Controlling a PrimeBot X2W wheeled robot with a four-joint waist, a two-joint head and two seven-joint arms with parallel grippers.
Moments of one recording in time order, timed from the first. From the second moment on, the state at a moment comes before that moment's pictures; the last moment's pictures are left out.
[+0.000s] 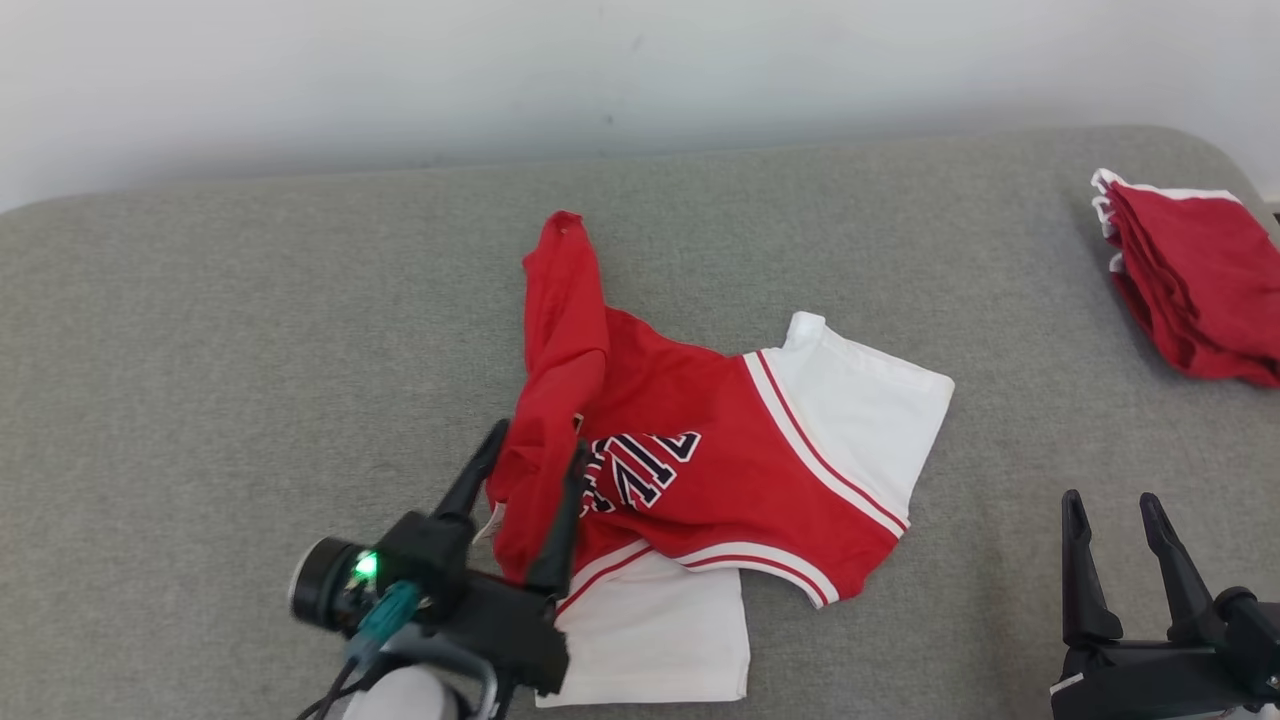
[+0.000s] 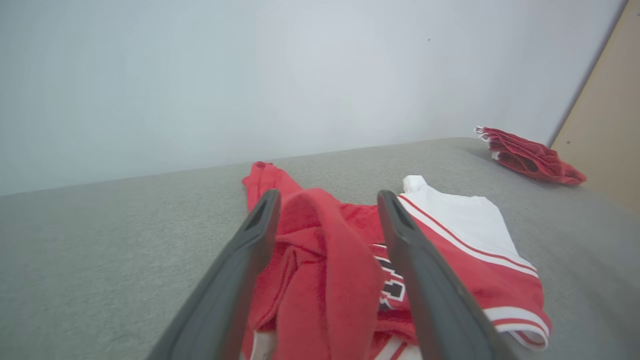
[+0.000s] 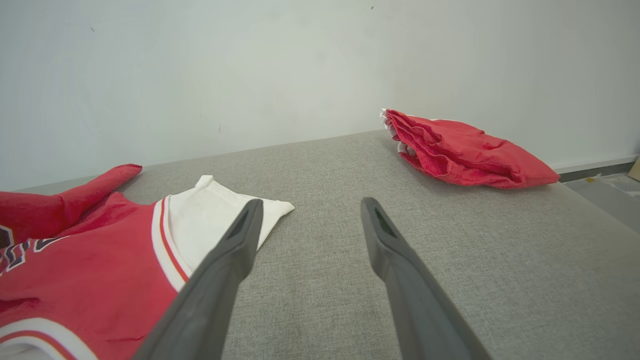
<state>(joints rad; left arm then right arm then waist) -0.36 0.13 -0.50 0.29 -0.31 0.08 -0.26 -0.04 -0.16 -0.07 0.21 0.28 0.13 -0.26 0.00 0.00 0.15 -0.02</state>
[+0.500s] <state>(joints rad) -0.07 0.19 -0.19 0.04 -0.25 0.12 -0.26 0.00 -0.17 -0.06 0.21 0.28 0.13 -0.26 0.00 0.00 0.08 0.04</state>
